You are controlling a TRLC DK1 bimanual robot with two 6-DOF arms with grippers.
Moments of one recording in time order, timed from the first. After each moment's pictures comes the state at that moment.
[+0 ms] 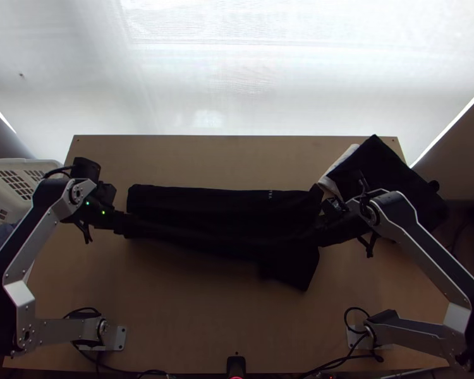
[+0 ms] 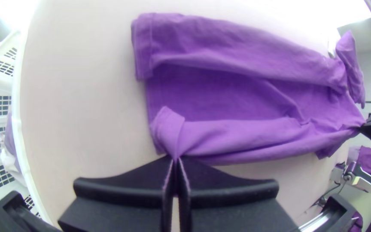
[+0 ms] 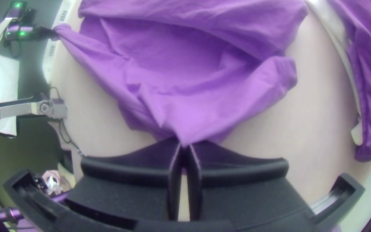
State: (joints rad) left arm 0.02 1.42 1.17 -1.10 0.13 0.08; right arm 0.36 1.34 1.09 -1.09 -0.40 0.06
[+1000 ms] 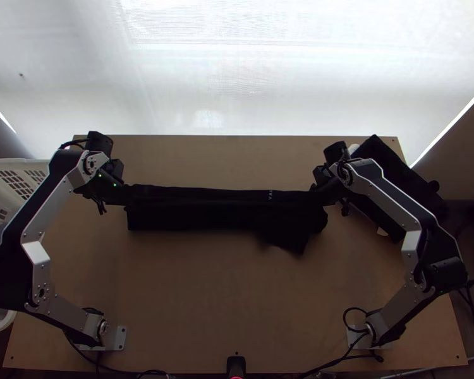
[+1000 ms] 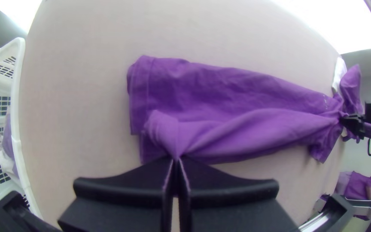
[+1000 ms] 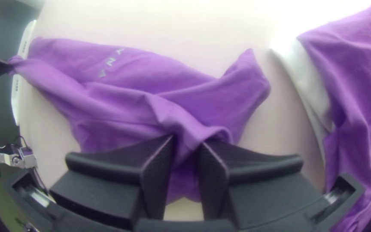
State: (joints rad) left arm -0.02 1.67 1.45 -1.11 0.13 -0.07; right arm 0.25 1.78 1.35 -0.85 -0.23 0.03
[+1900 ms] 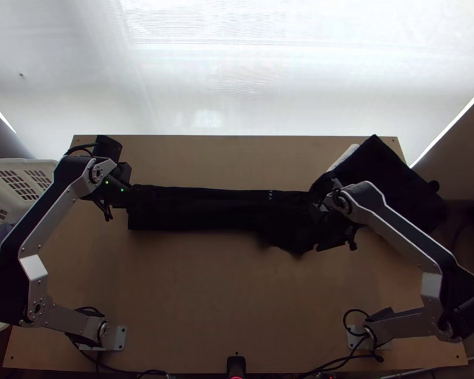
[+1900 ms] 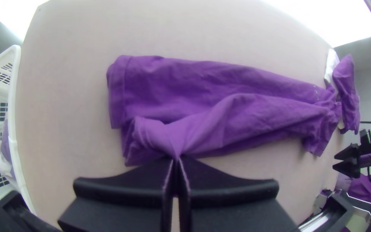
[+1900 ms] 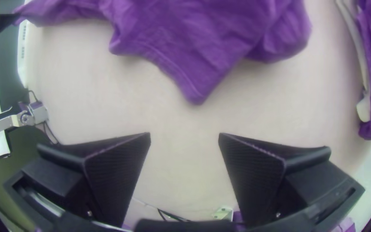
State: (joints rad) left arm -0.11 1.60 1.39 -1.08 0.13 -0.12; right arm 0.43 1.53 1.15 -1.18 -0.29 0.18
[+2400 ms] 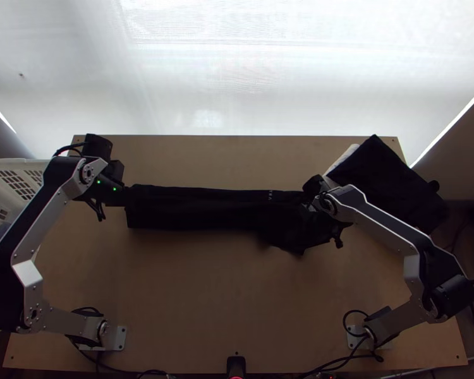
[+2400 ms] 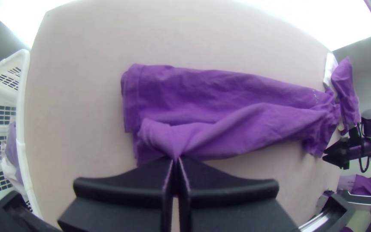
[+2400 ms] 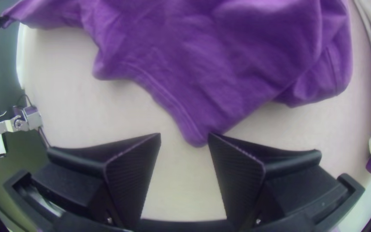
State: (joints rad) left arm -0.07 1.56 1.39 -1.08 0.12 -0.08; right arm 0.44 1.66 1.10 -0.98 -0.31 0.15
